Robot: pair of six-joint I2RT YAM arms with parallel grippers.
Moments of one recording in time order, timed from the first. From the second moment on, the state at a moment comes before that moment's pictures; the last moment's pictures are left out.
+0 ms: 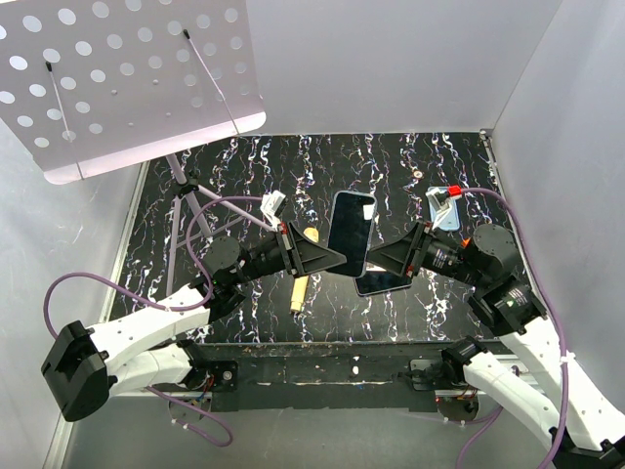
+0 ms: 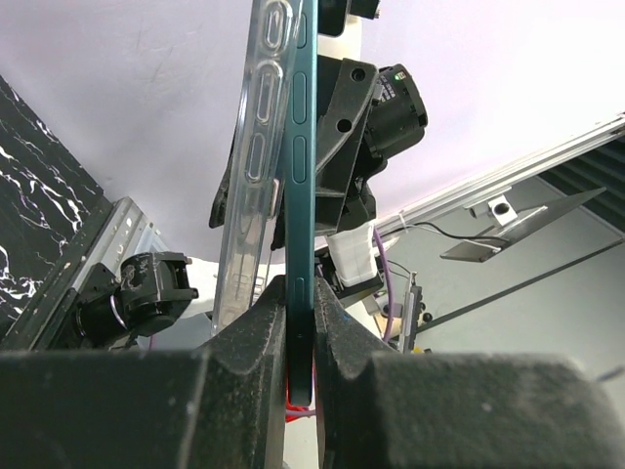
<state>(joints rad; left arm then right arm) -0.86 1.04 0.62 0.73 0.47 -1.29 0.56 0.63 0.79 -0.21 -0.59 0.84</state>
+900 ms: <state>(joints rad) -0.85 0.78 0.62 0.30 0.46 -0.98 0.41 0.98 1.05 -0.71 -0.10 0.61</state>
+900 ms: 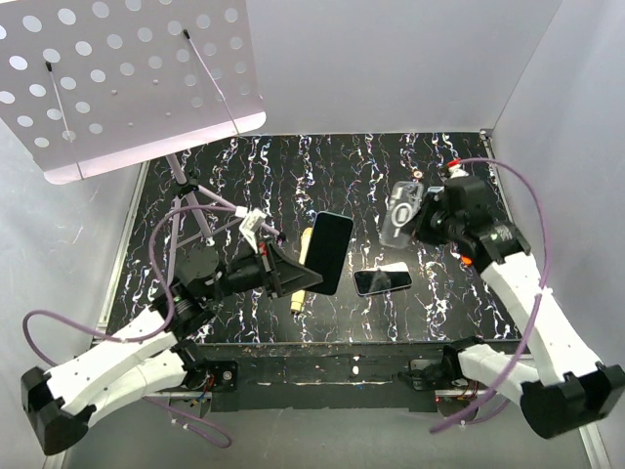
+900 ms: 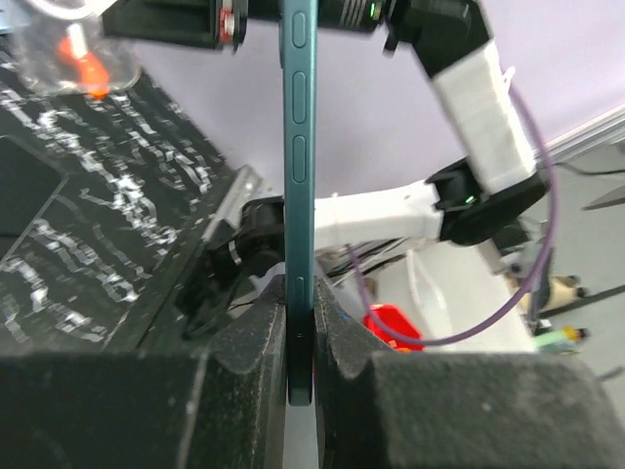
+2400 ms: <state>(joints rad) -0.85 0.34 0.74 -0.54 0.35 -0.31 -0.10 2.02 1.74 -0.95 -0.15 -0.13</state>
